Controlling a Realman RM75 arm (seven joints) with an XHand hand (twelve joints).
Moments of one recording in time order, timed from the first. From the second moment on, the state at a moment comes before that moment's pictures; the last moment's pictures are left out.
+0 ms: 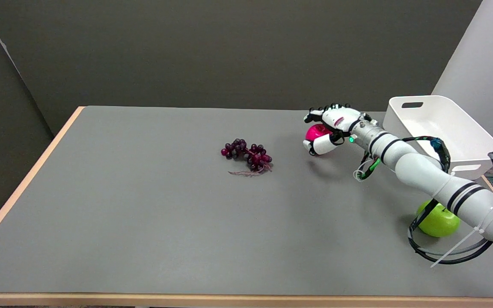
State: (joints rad) arm 0.40 -0.83 -1.98 1.11 1.28 -0.01 -0.42
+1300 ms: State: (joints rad) arm 0.36 -0.85 -1.99 1.15 1.15 0.08 -0.42
